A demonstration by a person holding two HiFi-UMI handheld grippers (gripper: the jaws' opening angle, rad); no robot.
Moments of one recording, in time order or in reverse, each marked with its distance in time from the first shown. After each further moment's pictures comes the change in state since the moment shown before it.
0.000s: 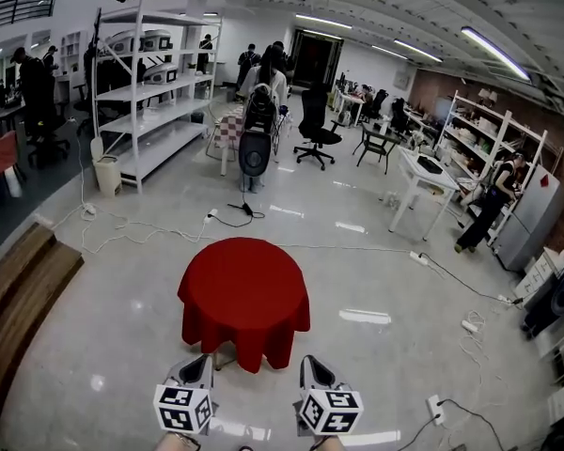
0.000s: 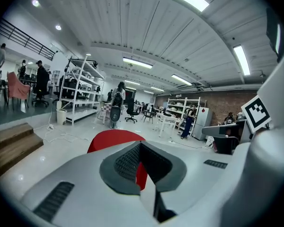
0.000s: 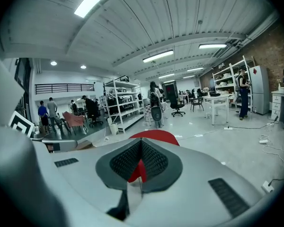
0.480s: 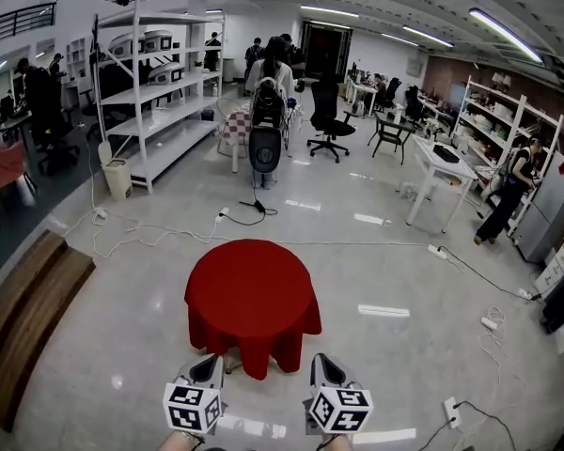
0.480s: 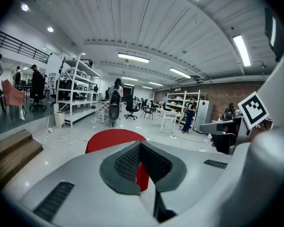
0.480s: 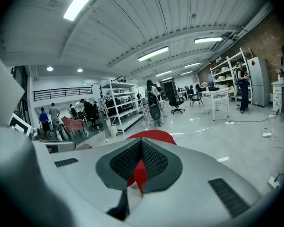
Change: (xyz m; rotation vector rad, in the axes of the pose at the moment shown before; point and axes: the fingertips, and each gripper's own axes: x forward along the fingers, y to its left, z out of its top) left arm 0.056 -0.022 0.006 0.060 0.047 0.009; right arm 0.041 -0.052 0.005 0.063 0.010 0.014
